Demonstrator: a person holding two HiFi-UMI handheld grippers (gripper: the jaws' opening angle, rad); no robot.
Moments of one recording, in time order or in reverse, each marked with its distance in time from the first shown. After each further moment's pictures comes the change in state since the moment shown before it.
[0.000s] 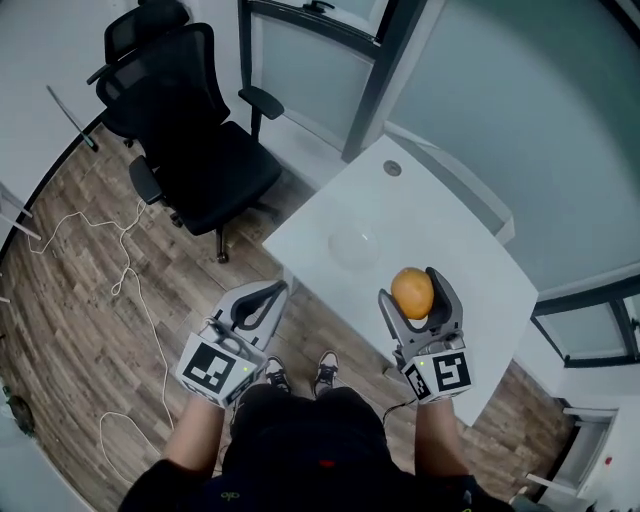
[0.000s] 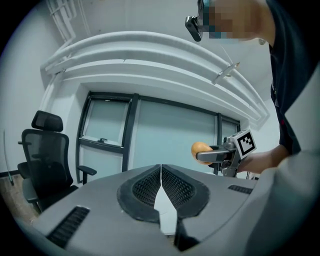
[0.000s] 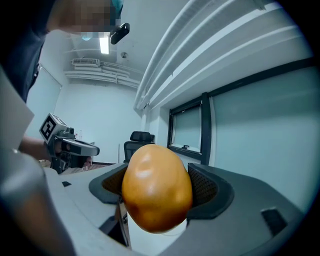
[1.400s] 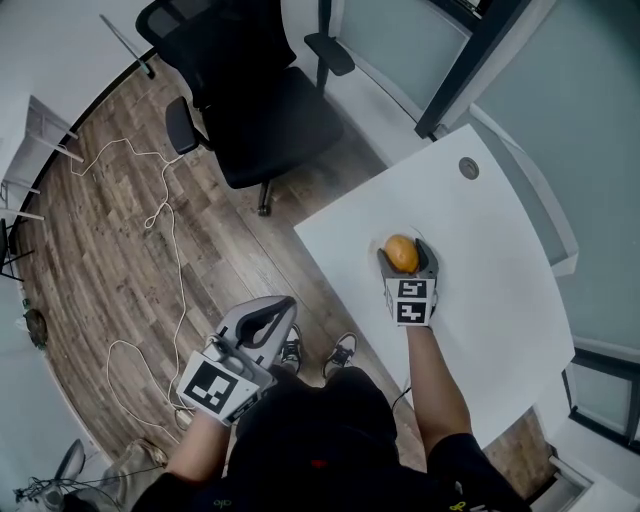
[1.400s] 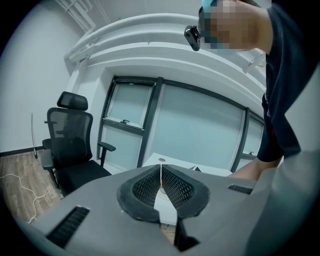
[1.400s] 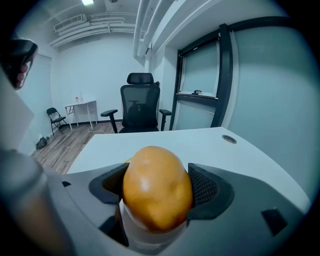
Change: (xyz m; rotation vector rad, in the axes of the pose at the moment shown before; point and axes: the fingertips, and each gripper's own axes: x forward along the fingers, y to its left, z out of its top) left arm 0.055 0.057 -0.072 -0.167 0.114 0.230; right arm 0.225 -0.048 -0.314 -0.040 0.539 0.109
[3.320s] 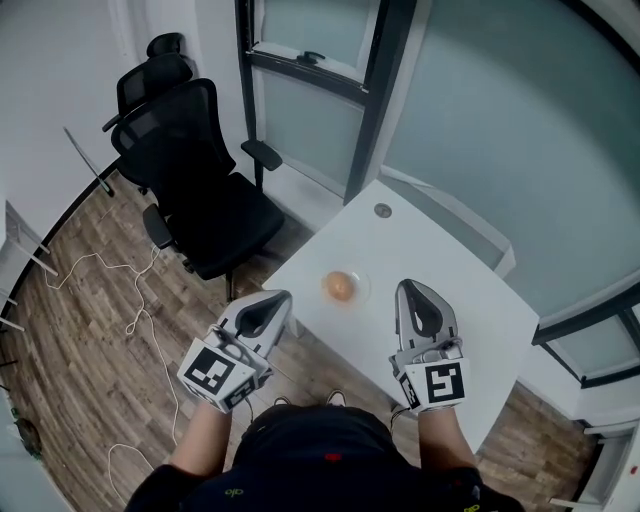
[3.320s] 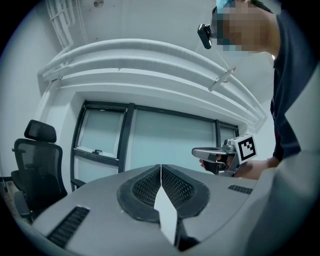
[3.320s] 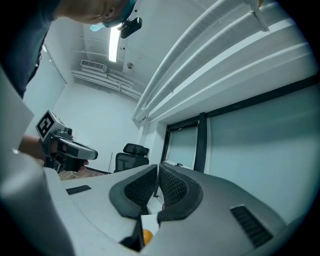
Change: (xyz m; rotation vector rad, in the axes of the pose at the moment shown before) left arm -0.060 -0.089 0.115 0.189 -0.205 -0.255; right arm -0.398 0.036 0.219 -0.062 -0.684 -0.197
